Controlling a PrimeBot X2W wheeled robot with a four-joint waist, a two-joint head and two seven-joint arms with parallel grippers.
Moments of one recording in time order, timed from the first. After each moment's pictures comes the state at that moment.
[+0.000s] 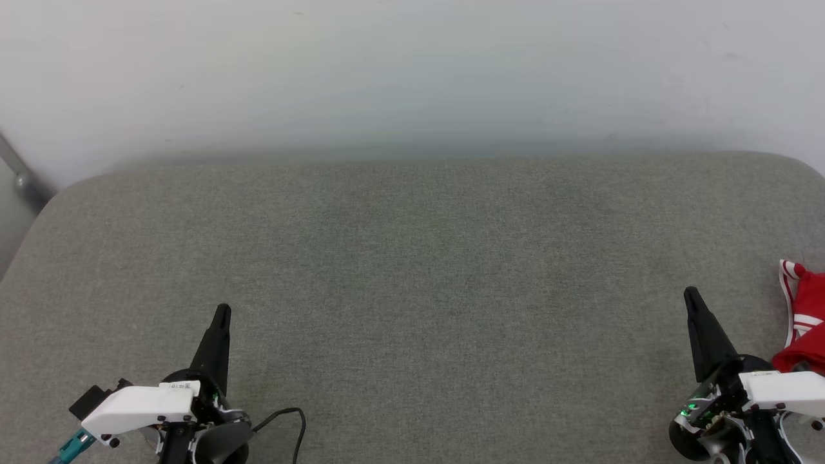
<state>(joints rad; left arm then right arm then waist) -0.11 0.05 0.12 0.25 -1.61 -0.13 0.11 -0.10 -0.05 -0.11 0.25 1.61 0.13 0.11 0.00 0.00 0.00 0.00</state>
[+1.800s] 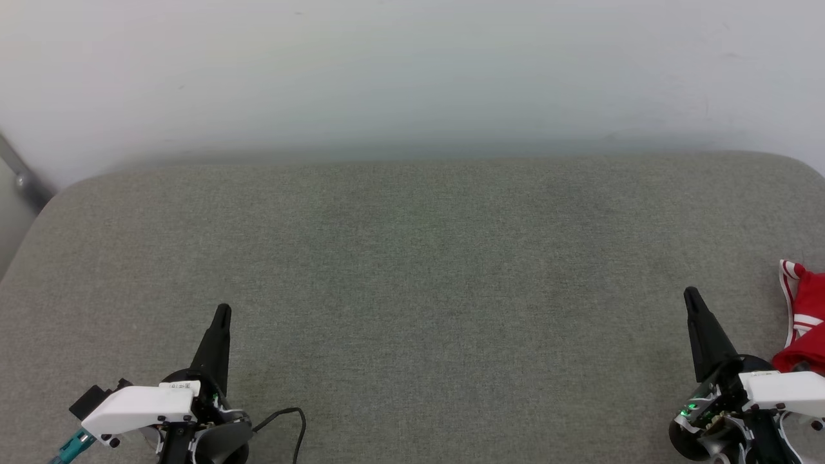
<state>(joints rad) -0.11 0.05 0.12 0.25 -1.61 -0.13 0.11 -0.10 -0.05 -0.11 0.25 1.61 0.13 0.11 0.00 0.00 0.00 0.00</state>
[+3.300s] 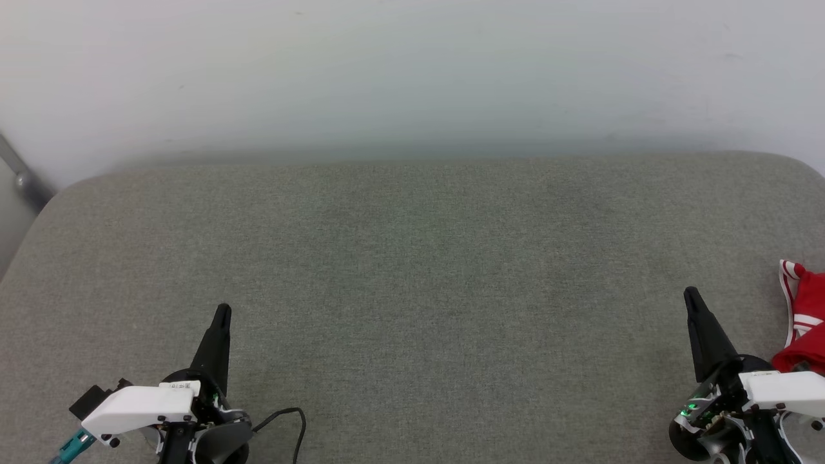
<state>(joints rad) -0.11 0.05 0.12 0.25 -1.61 -0.13 0.11 -0.10 -0.05 -0.11 0.25 1.61 0.13 0.11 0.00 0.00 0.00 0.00</state>
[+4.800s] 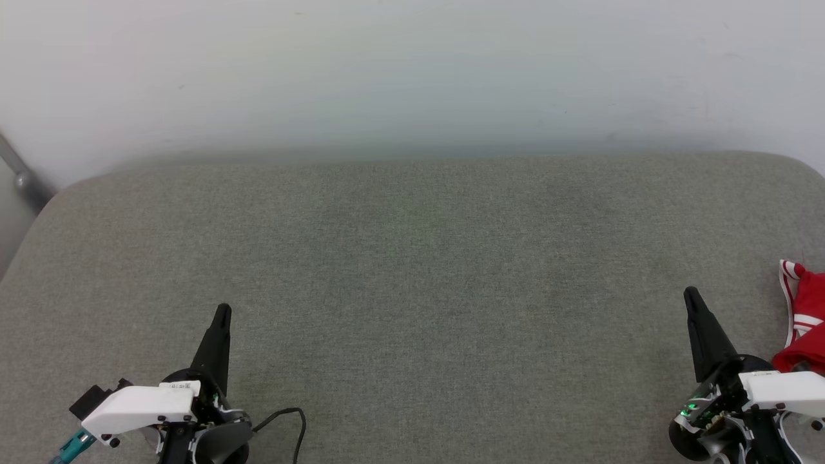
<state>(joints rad) -0.11 0.05 0.12 0.25 -1.61 -0.13 0.11 -0.10 -0.05 -0.11 0.25 1.61 0.13 0.11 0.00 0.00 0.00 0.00</state>
